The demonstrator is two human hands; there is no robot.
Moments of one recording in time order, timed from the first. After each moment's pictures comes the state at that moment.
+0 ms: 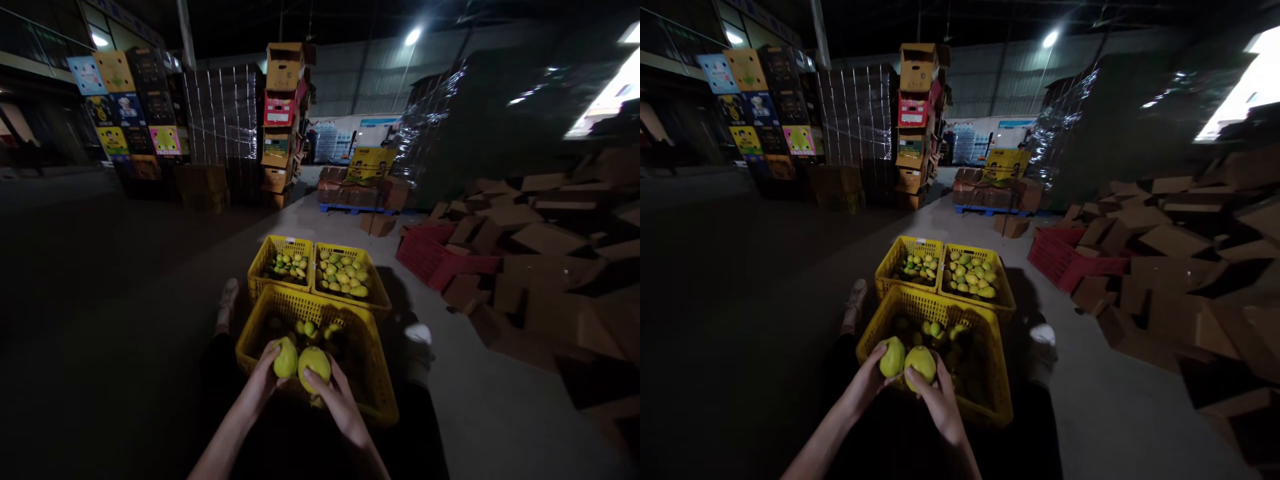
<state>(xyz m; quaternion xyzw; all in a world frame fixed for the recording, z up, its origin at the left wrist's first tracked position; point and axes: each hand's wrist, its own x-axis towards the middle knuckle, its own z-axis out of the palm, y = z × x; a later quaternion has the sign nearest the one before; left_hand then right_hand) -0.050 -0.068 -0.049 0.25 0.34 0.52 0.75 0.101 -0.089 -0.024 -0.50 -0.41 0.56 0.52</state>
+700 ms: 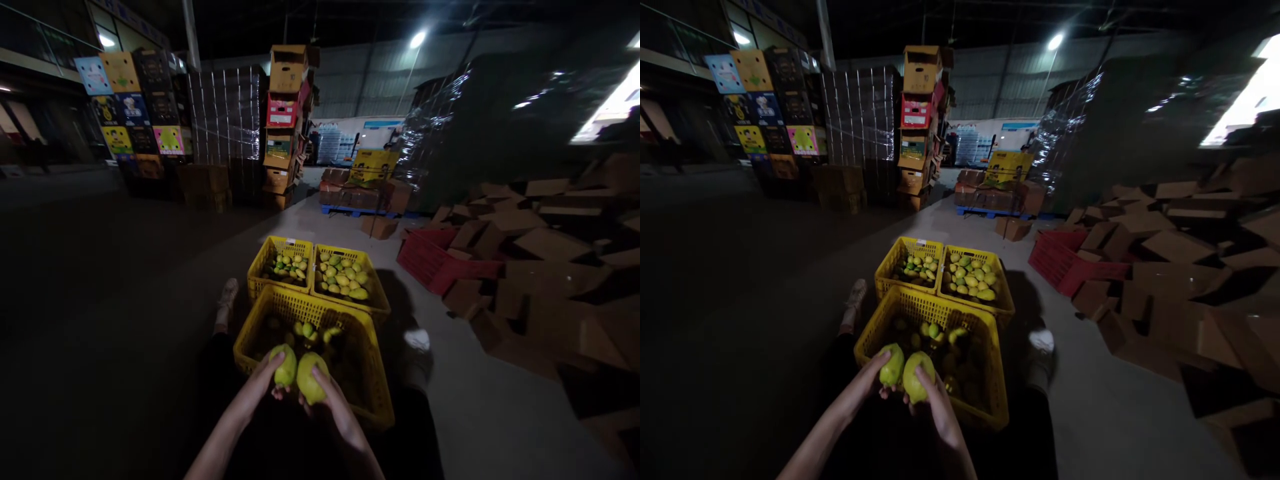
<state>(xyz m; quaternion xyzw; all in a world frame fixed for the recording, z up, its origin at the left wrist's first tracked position) -0.048 -0.067 -0.061 0.36 0.45 0.43 0.69 0.108 -0.087 -0.063 -0.44 -0.32 0.69 0.47</state>
